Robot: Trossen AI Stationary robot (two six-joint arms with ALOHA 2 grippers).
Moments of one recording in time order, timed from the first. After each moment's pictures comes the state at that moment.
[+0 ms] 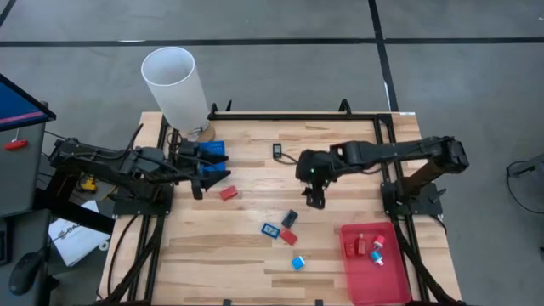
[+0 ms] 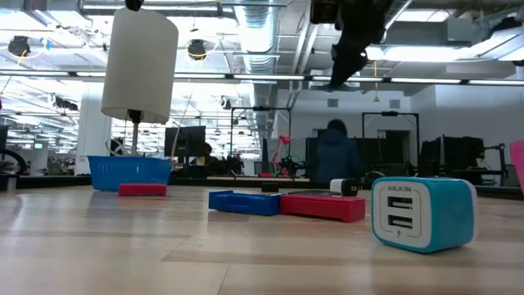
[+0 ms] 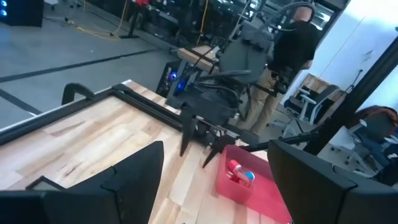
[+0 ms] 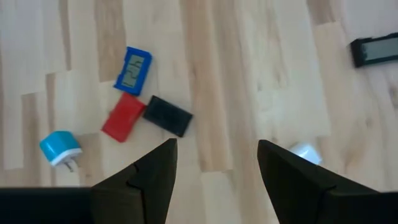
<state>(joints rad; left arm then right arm) -0.24 0.80 0.82 -0.09 -0.47 -0.47 0.02 1.53 1.31 -0.87 -0.03 0.16</state>
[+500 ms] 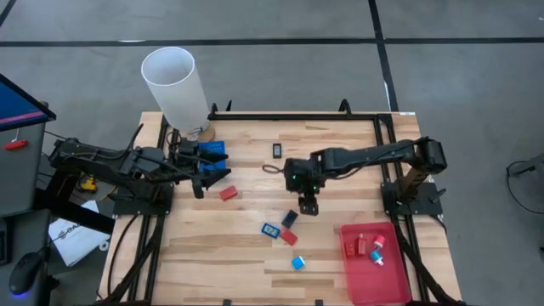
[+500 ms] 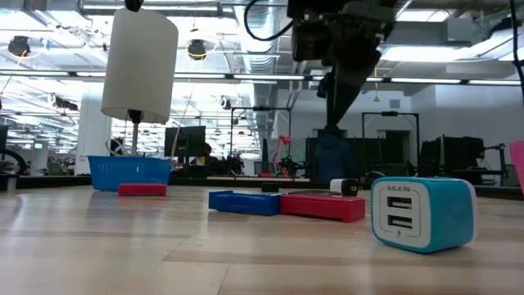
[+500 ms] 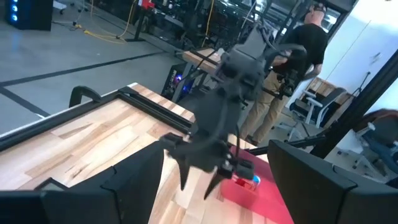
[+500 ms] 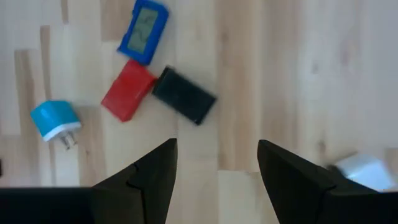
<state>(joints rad) -0.24 0.81 0.82 -0.09 -0.49 -0.47 0.02 1.72 1.33 -0.87 -0.19 0.08</state>
